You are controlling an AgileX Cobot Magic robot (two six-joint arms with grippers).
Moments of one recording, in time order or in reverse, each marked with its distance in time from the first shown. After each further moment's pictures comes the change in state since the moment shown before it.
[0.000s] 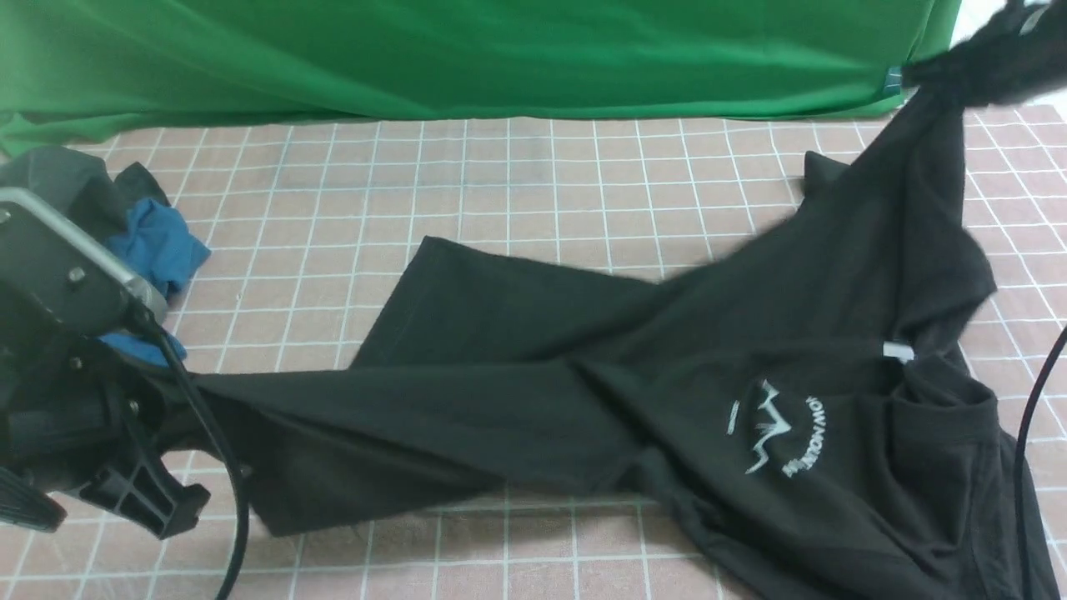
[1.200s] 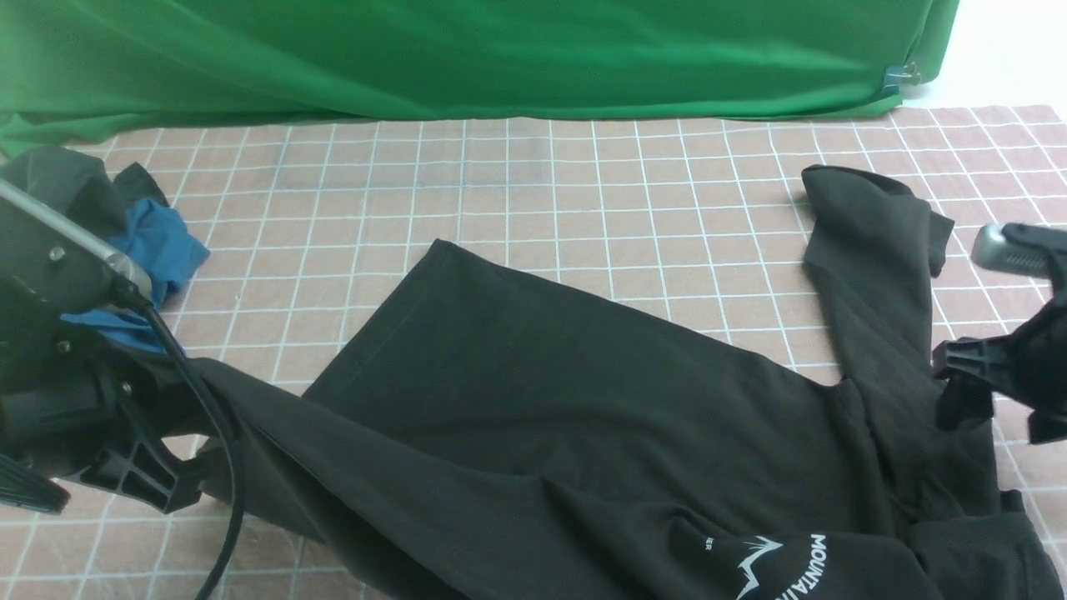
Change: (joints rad) right arm 0.053 -0.404 0.842 0.035 0.216 0.262; left arm 0.000 0.000 0.000 0.002 -0.045 -0.090
